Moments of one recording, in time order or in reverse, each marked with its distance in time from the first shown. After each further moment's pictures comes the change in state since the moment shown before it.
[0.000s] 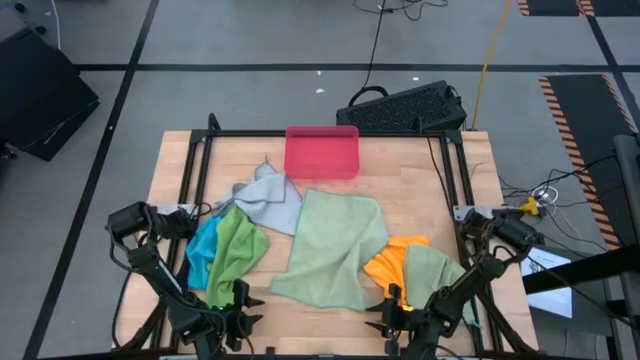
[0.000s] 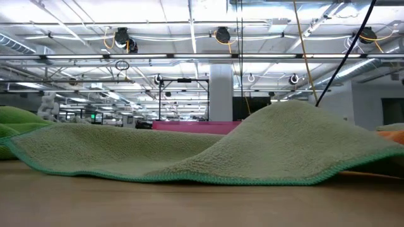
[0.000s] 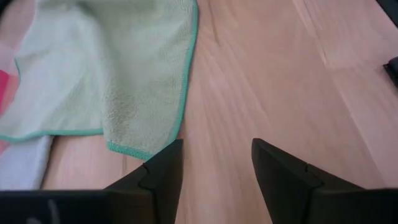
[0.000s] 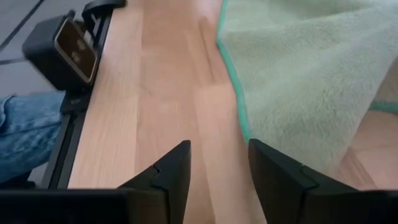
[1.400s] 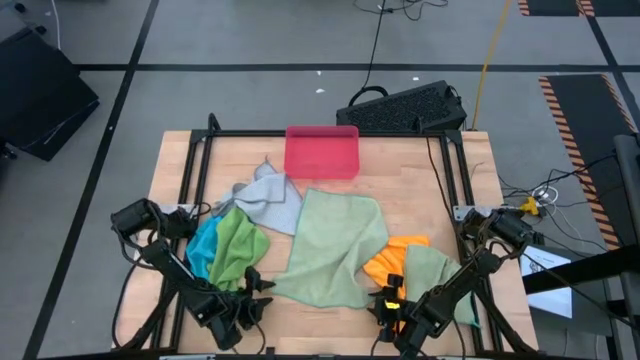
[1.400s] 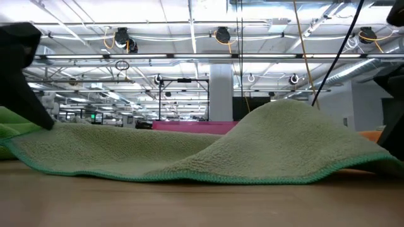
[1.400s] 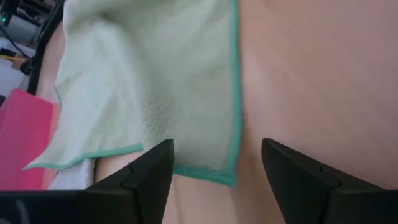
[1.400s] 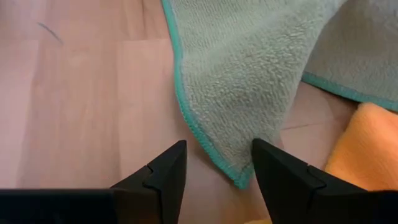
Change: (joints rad) left arm 0.120 0.000 -0.183 0.252 -0.066 0.338; right arm -0.086 -0.008 0.106 -0.439 -0.086 0.005
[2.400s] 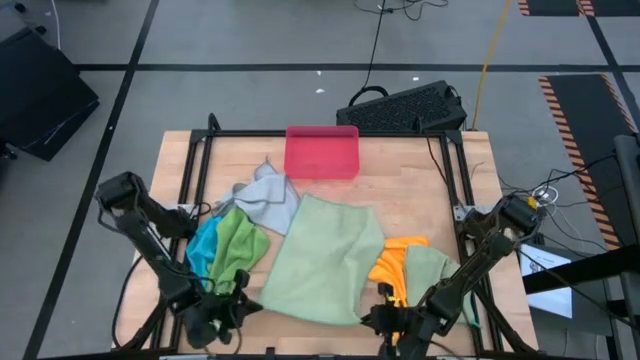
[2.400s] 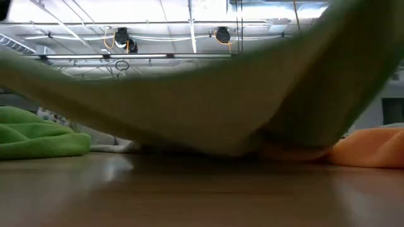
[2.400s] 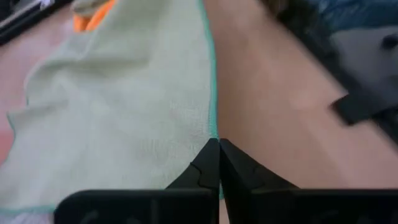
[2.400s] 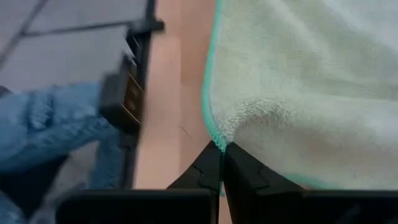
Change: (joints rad) left arm -0.082 -0.307 -0.022 0.030 0.160 -0.033; right arm -0.020 -0.163 0.090 0.143 -0.129 -0.150
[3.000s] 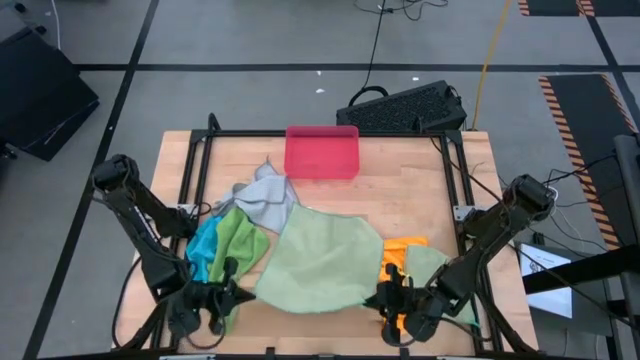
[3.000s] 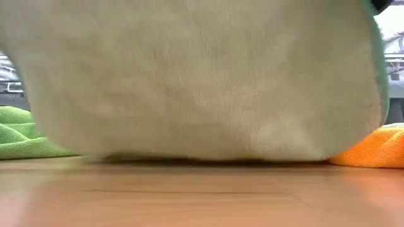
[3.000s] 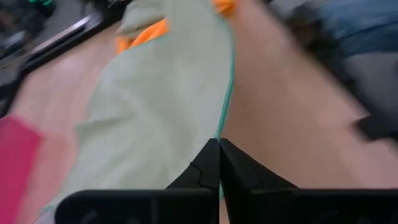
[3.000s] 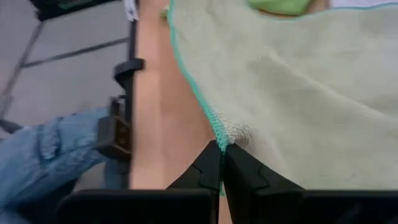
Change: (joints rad) left arm 0.012 -0.177 0.001 -0.166 -0.095 0.001; right arm -0.069 -0.180 0.002 -0.193 -0.016 0.078
